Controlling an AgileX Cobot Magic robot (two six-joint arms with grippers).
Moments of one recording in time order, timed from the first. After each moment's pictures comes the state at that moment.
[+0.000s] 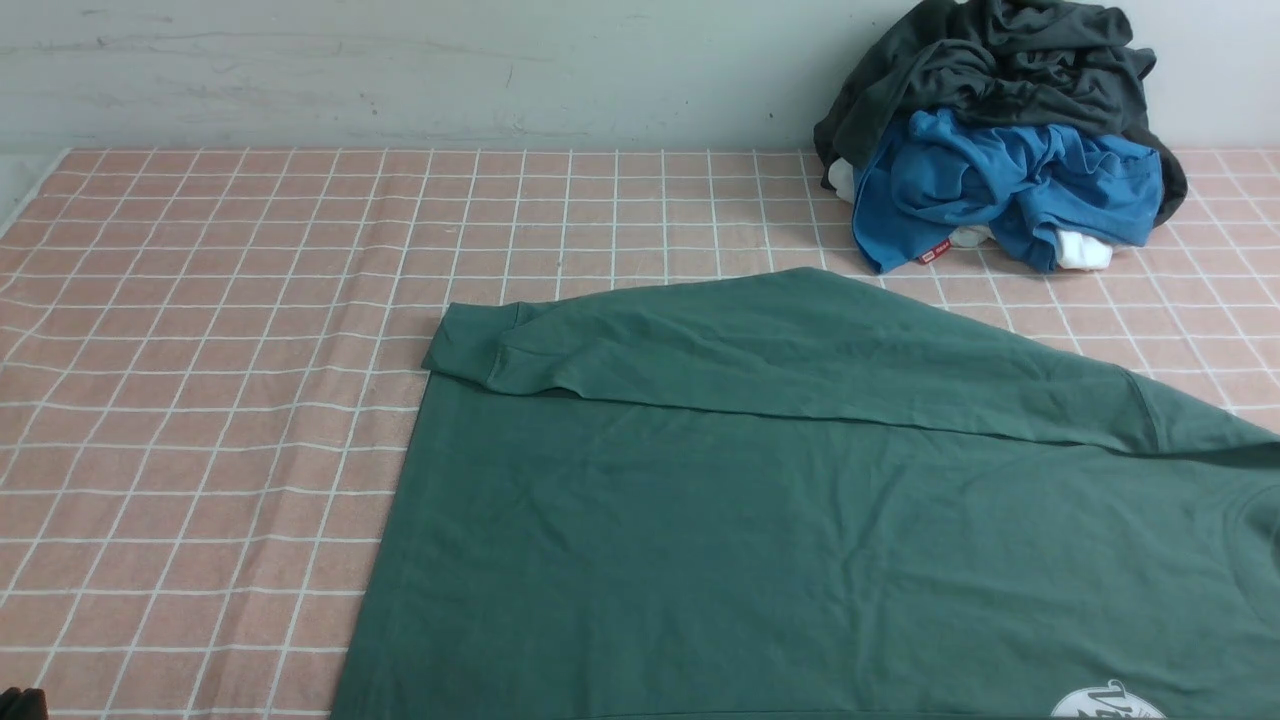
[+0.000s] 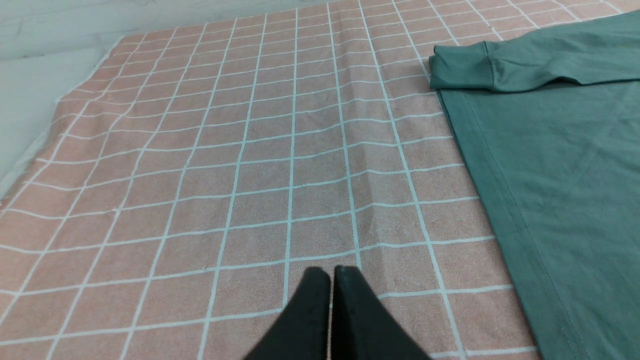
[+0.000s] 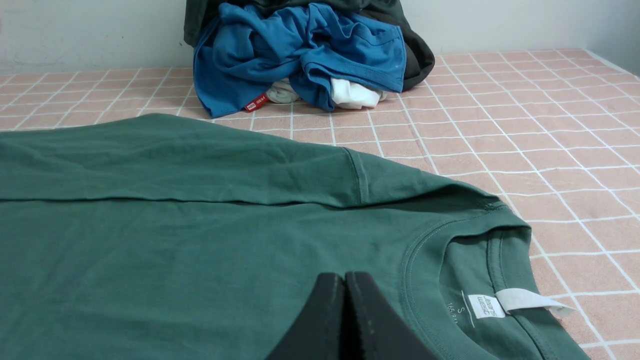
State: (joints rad) right arm -0.05 -0.01 0.02 -0.13 0.36 0.22; left arm 0.01 -0.01 0.02 -0.01 0.34 0.13
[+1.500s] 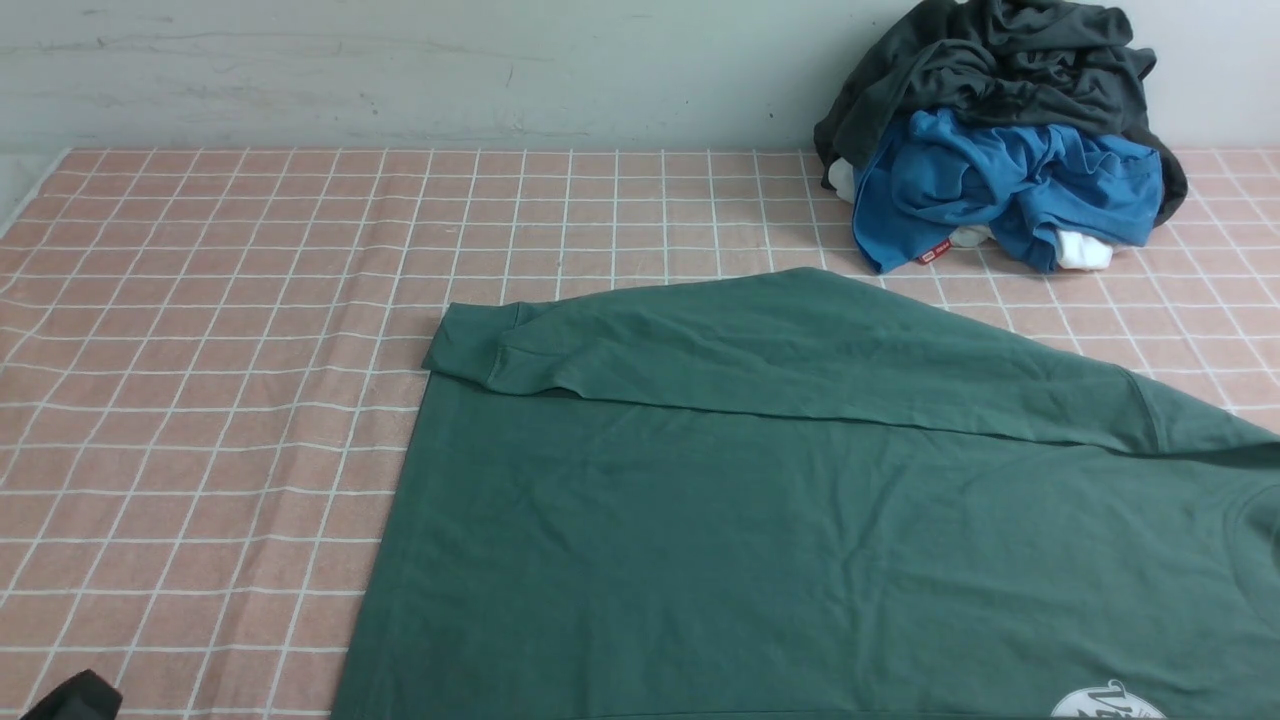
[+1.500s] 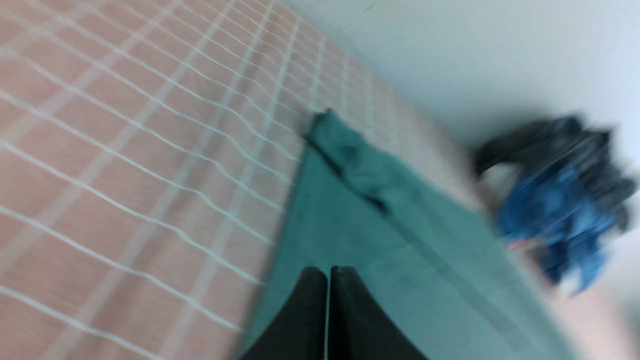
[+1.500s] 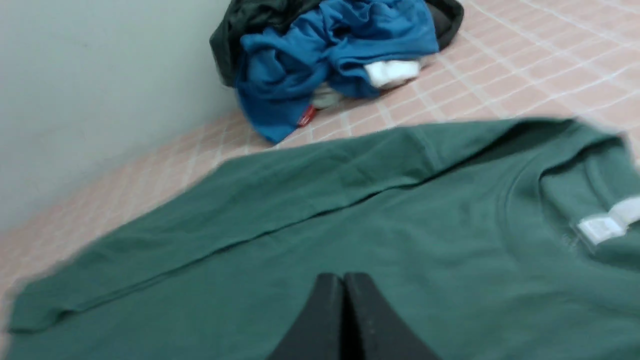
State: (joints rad) right arm -0.05 -0.01 0.02 0.27 0.36 0.42; left arm 0.01 -0.01 0.03 -0.62 0.27 -0.24
